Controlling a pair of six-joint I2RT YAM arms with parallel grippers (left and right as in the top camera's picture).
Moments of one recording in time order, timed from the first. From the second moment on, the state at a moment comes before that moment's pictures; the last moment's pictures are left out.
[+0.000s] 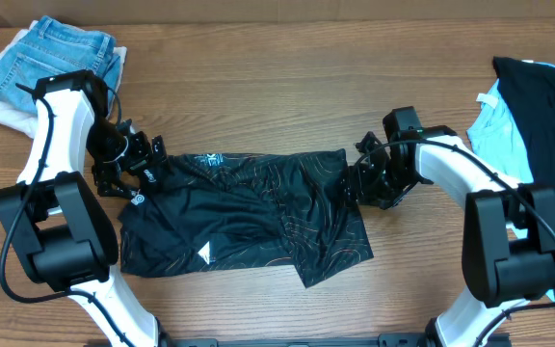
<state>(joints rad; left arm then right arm) 0.22 2.04 1.64 -1.44 0.25 -0.15 0.16 1.88 1.12 -0.82 -0.54 0.10</state>
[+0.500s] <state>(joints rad) 0.22 2.04 1.64 -1.44 0.25 -0.15 0.16 1.98 1.06 -0.72 -0.75 0.11</state>
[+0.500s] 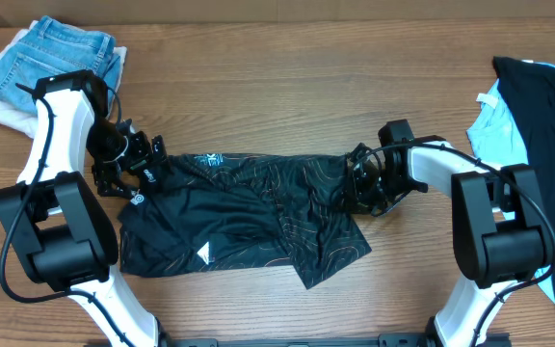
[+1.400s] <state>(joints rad) 0.22 2.04 1.64 -1.44 0.25 -0.15 -0.16 1.75 1.11 -0.94 -0.39 0.31</state>
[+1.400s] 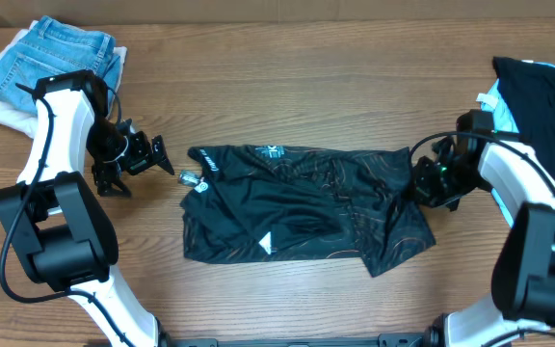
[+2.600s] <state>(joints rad) 0.22 2.04 1.64 -1.44 0.25 -0.15 0.66 1.76 1.16 -0.78 -0.08 0.87</state>
